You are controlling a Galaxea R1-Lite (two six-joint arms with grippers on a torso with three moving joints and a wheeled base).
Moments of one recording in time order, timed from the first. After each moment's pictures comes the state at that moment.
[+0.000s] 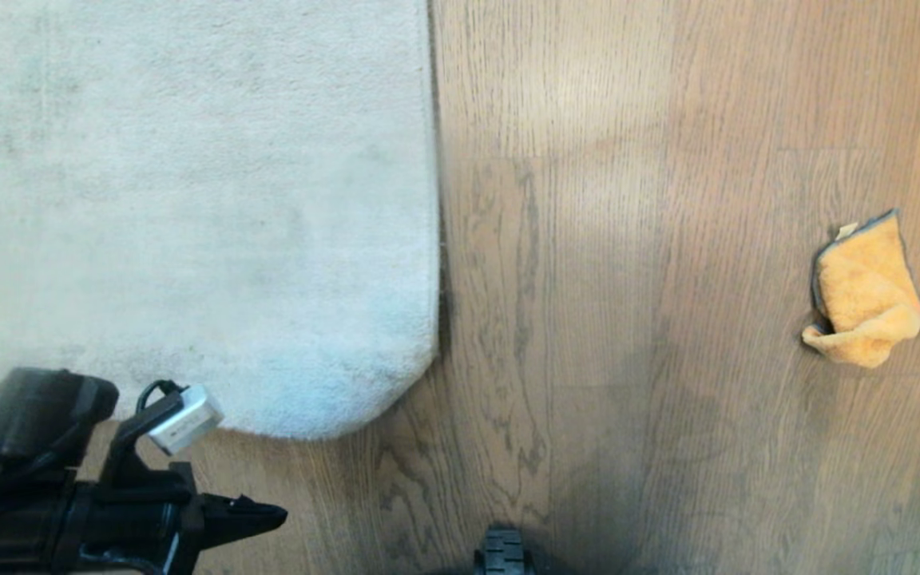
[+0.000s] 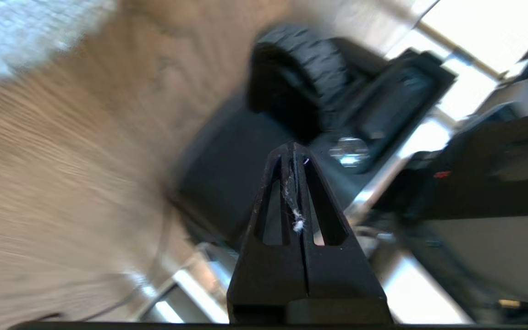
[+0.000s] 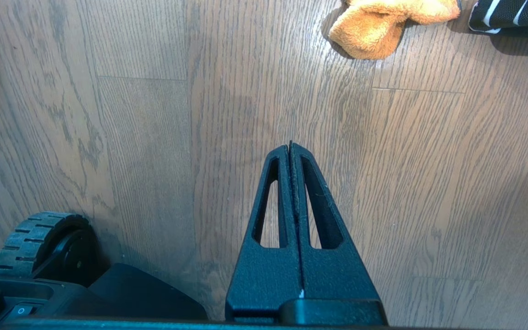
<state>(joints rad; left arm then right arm) -0.03 1.47 -0.43 -0.06 -0.75 0.42 0.00 0.00 0.00 -0.05 0.03 -0.06</state>
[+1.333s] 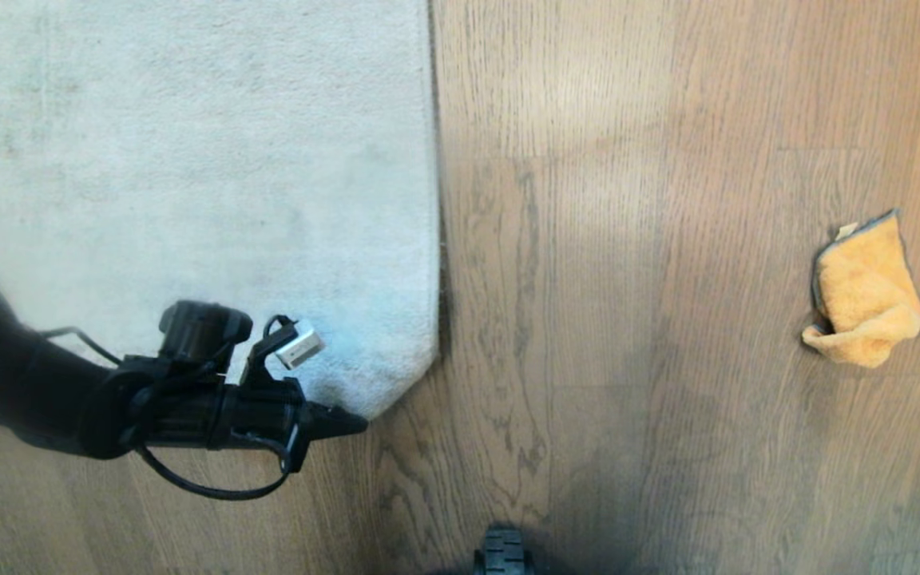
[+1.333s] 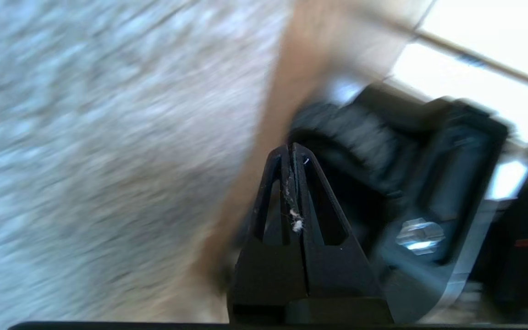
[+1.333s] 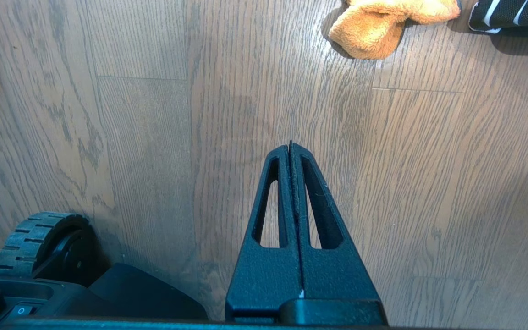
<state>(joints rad) -0.15 1.88 -0.73 -0.28 -0.78 0.42 0.00 0.00 0.00 -0.05 0.03 -0.06</state>
